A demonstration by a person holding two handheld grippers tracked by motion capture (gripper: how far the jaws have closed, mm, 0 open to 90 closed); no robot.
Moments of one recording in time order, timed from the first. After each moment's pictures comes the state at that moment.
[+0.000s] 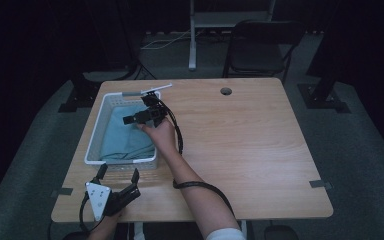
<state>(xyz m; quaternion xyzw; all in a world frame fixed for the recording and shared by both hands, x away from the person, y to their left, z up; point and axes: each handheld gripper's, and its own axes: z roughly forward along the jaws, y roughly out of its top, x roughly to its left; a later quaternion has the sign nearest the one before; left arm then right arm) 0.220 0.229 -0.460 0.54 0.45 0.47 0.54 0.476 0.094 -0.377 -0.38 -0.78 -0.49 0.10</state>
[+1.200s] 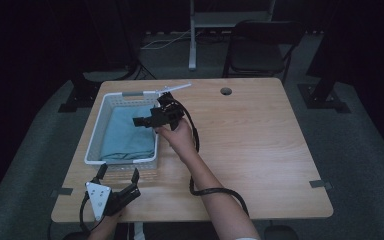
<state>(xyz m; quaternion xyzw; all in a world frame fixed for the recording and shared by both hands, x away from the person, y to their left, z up) 0.220 0.229 -0.460 0.54 0.45 0.47 0.54 0.439 0.041 -0.343 -0.31 -0.78 -0.54 0.06</state>
